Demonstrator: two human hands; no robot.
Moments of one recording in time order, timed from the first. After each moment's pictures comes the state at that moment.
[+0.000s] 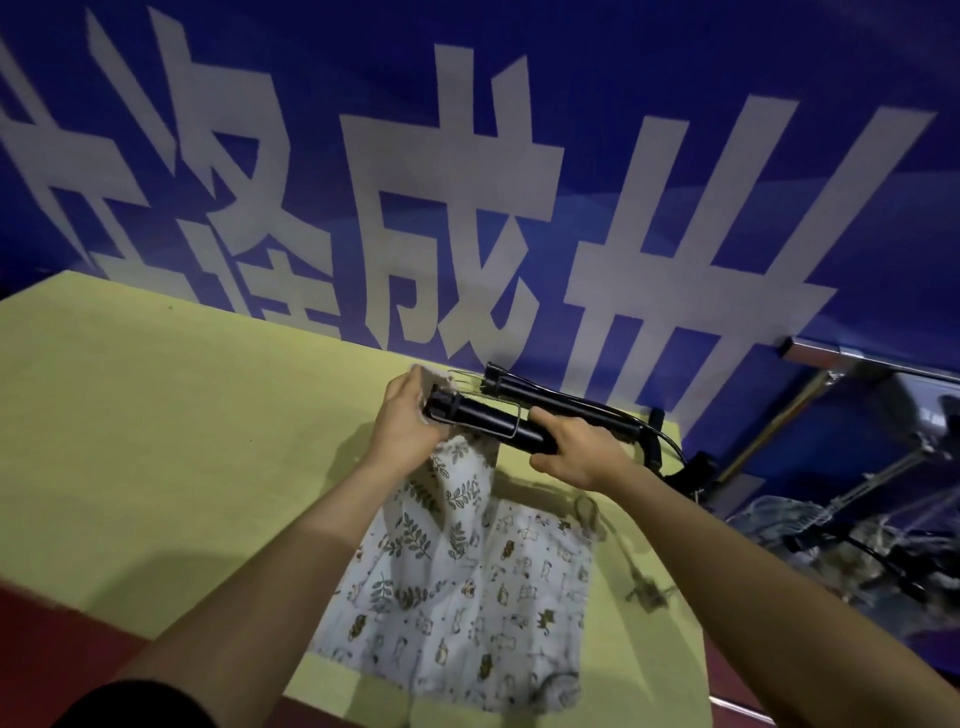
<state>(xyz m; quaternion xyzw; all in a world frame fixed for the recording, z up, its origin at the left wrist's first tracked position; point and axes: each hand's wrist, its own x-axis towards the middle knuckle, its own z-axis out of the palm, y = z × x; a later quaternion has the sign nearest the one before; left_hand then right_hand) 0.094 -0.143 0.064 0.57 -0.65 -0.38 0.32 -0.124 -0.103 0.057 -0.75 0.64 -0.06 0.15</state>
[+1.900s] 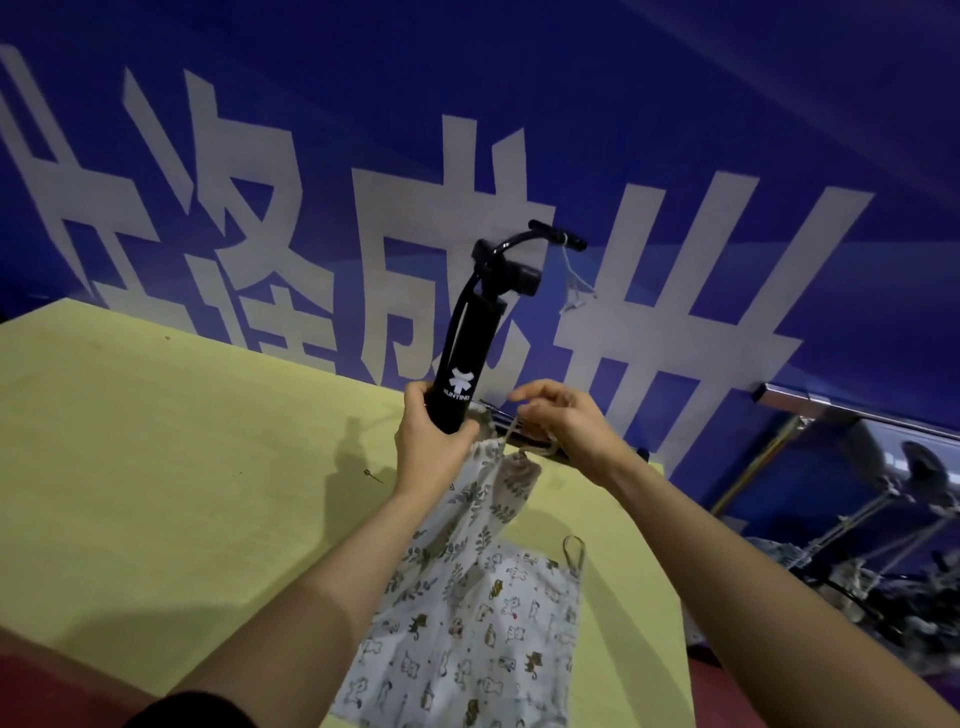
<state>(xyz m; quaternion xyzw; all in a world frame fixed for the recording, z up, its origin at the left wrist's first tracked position) 0.061 -0.121 0.092 0.51 -0.57 -0.39 0.51 -0.103 -0.106 0.131 -0.53 0.53 -0.44 0.49</state>
